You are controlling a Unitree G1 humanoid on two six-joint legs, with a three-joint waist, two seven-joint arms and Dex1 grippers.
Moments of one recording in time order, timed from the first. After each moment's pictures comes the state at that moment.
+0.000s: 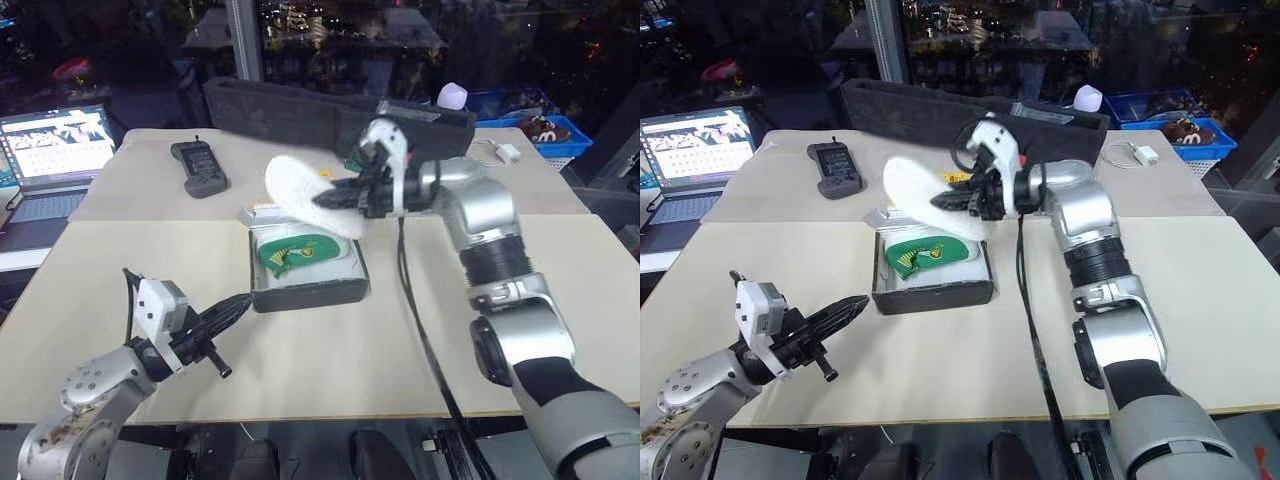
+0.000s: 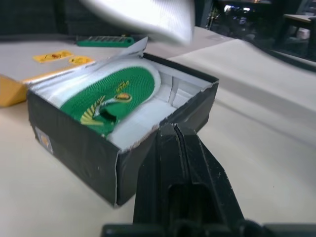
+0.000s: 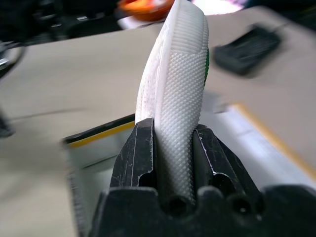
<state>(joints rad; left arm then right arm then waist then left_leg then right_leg) 0.17 0.59 0.27 -0.65 -0.69 0.47 -0.63 -1.16 -0.40 0.06 0.46 0.15 0.53 1.06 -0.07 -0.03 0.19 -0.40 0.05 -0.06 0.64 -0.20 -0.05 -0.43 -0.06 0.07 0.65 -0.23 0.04</state>
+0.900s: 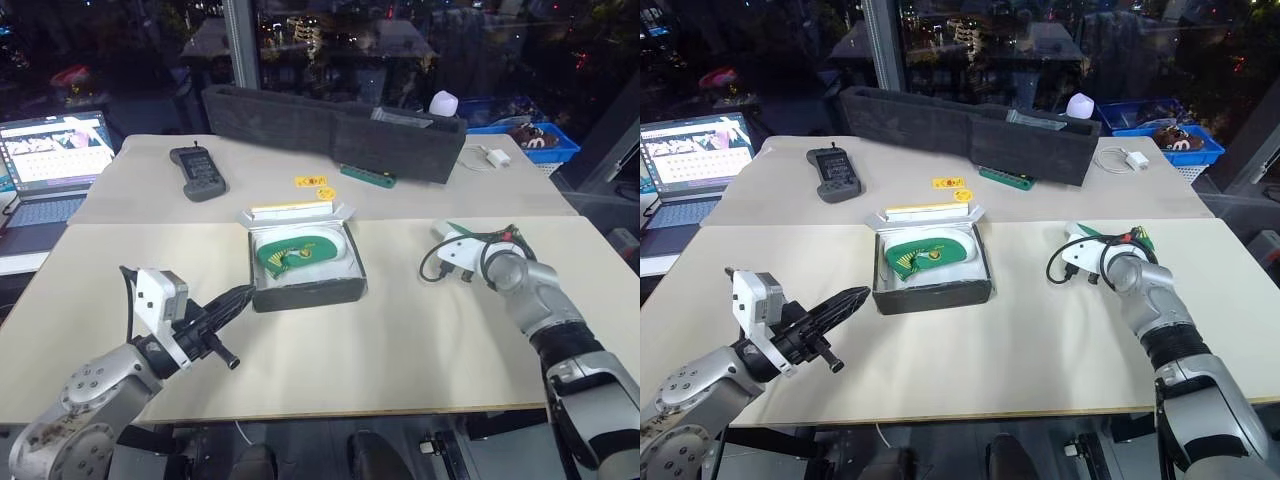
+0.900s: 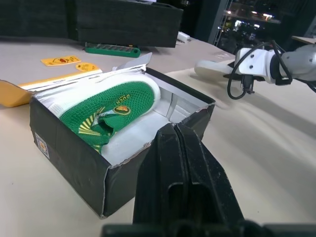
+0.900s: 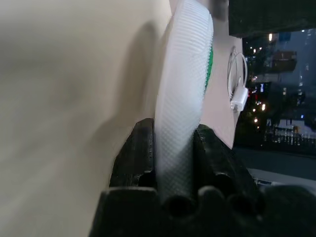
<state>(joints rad) 0.14 0.60 0.30 -0.75 -0.84 0.62 -0.44 -0.70 -0.70 0.31 0.58 -0.50 0.17 0.37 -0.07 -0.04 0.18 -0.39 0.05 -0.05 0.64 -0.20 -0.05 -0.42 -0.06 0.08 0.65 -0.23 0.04</state>
